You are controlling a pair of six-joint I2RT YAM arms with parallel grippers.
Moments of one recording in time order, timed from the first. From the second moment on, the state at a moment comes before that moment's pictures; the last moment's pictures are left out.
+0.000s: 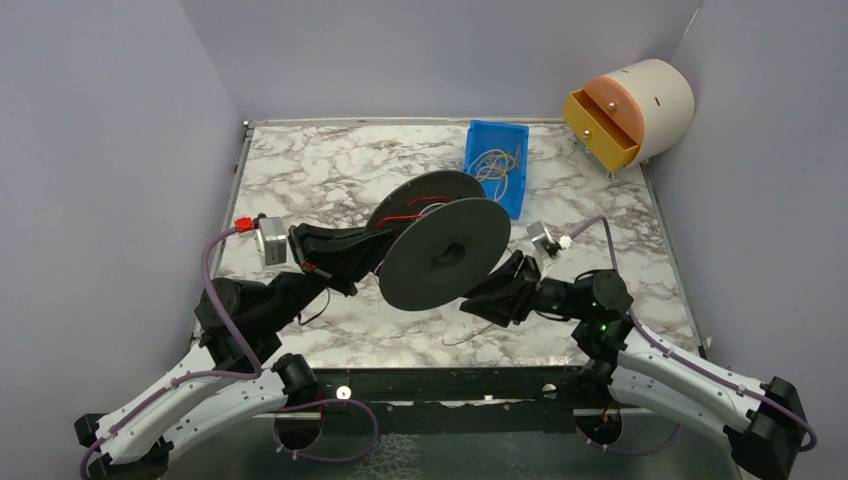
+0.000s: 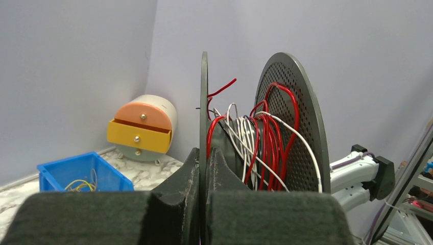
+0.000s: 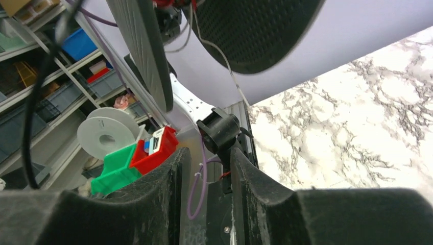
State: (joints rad) left arm -0.95 0.52 0.76 0.29 0.05 -0.31; right arm 0.84 0.72 0.38 0.68 -0.59 0.65
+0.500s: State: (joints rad) left arm -0.95 0.50 0.84 0.20 -0.05 -0.21; right arm 0.84 0.58 0.30 0.43 -0.43 0.59
